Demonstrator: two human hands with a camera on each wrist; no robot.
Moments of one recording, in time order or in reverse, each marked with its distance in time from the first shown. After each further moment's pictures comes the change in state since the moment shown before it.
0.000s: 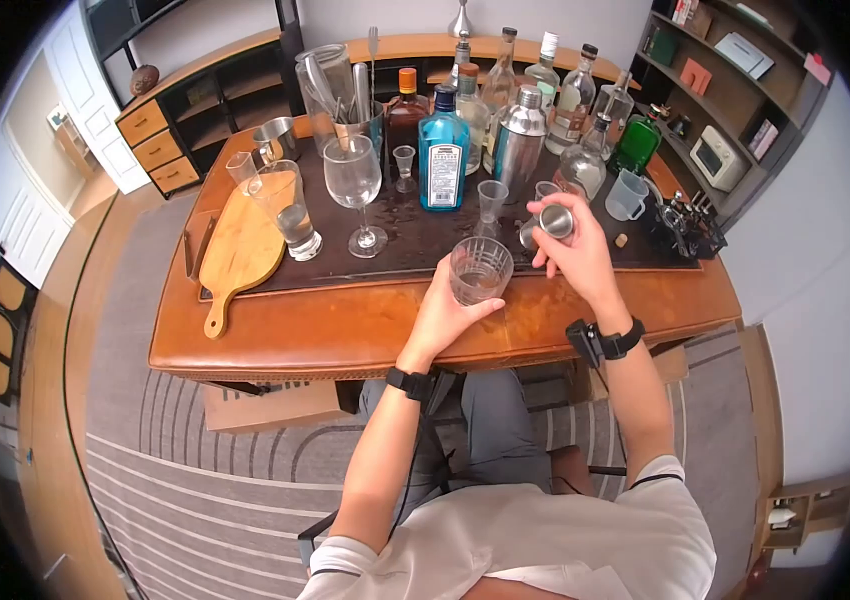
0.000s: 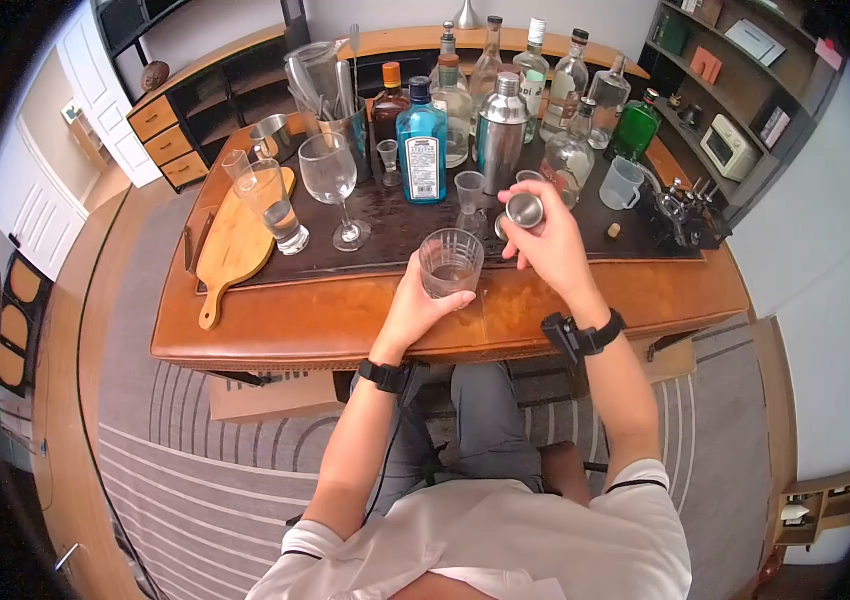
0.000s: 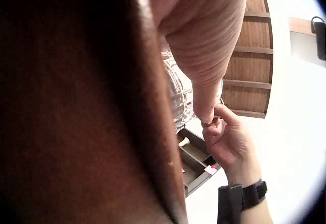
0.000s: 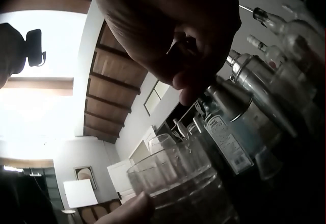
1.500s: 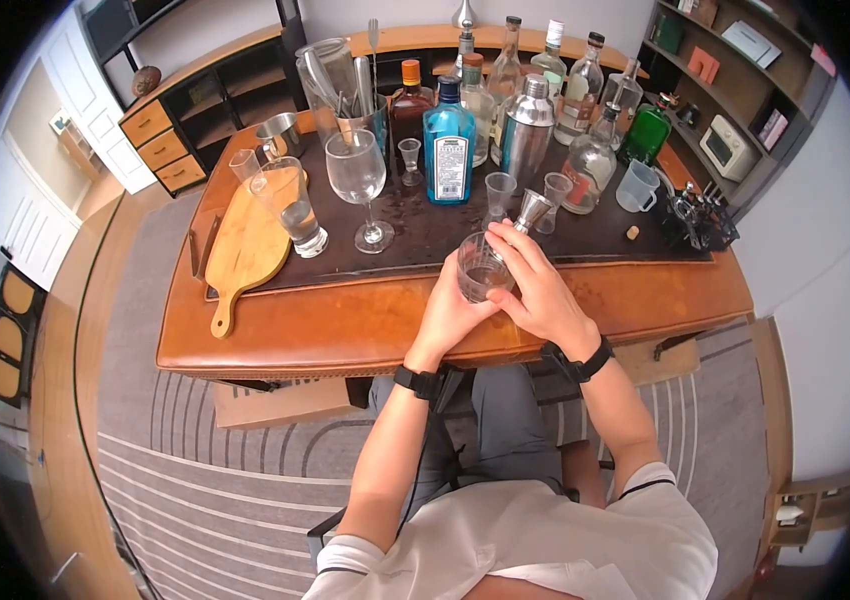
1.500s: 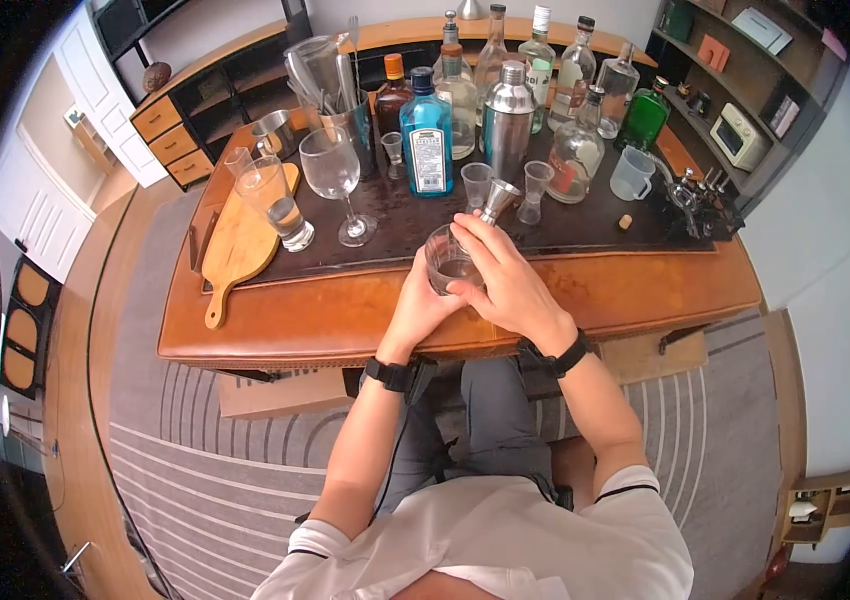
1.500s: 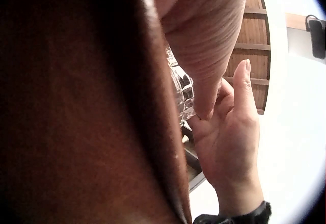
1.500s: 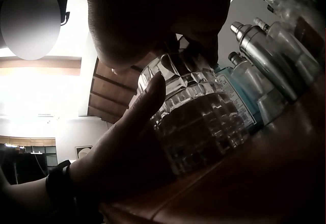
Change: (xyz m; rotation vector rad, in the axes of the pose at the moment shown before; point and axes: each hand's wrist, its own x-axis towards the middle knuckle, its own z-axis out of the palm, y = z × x) left_hand 0.002 -0.016 -0.002 0.076 0.027 0.069; right_hand -0.029 0.028 0.043 -0.723 -0.246 -0.528
